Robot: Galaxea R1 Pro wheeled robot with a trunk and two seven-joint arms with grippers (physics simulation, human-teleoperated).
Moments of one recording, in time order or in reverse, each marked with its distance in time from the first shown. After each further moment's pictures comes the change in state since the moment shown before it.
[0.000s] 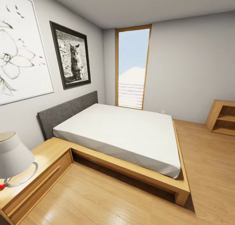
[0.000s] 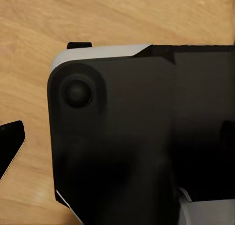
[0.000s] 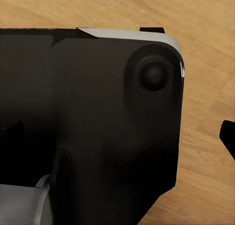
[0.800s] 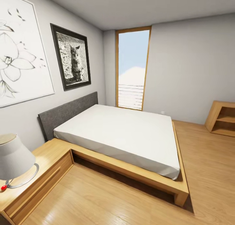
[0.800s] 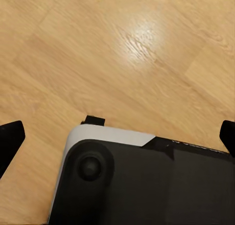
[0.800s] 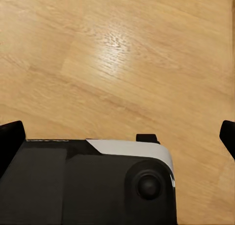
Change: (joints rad) left arm 0.000 0.035 0.007 -0.055 0.233 -0.260 -0.001; right arm 0.000 0.002 -0.002 -0.106 -0.004 -0.296 -0.001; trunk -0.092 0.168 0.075
